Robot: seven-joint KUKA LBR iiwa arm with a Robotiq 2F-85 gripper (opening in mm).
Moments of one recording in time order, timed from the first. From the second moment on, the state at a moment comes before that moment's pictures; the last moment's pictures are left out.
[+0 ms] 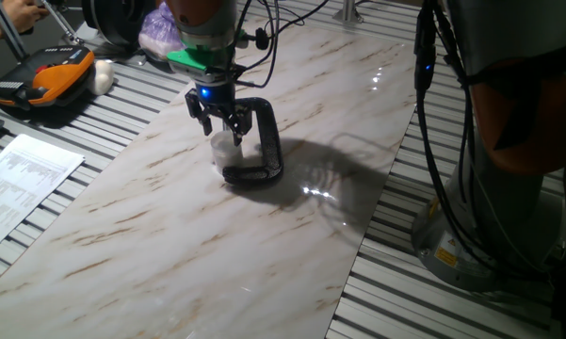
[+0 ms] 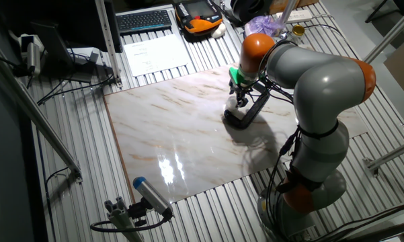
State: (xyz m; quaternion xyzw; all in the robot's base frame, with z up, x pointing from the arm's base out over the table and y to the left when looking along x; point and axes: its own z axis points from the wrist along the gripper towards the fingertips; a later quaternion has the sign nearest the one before) arm 0.528 0.027 0.103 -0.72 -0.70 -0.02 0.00
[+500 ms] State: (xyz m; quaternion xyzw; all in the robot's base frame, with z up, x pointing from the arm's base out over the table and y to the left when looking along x) arm 0.528 0.027 0.104 -0.77 -0.64 -0.02 0.00
